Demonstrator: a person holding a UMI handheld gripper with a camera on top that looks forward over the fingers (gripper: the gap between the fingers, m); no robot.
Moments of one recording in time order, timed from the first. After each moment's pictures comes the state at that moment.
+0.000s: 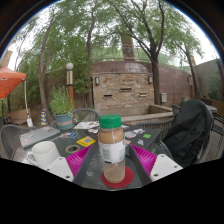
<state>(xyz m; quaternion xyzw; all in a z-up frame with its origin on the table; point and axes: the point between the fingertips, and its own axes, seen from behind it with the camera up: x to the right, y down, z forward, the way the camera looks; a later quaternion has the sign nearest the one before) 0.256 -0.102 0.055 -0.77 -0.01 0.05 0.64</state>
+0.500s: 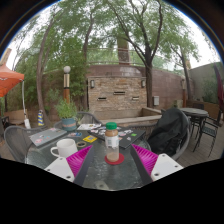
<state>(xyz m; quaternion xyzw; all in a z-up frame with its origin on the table) 0.271 -0.187 0.108 -0.76 0.01 0.02 0.65</state>
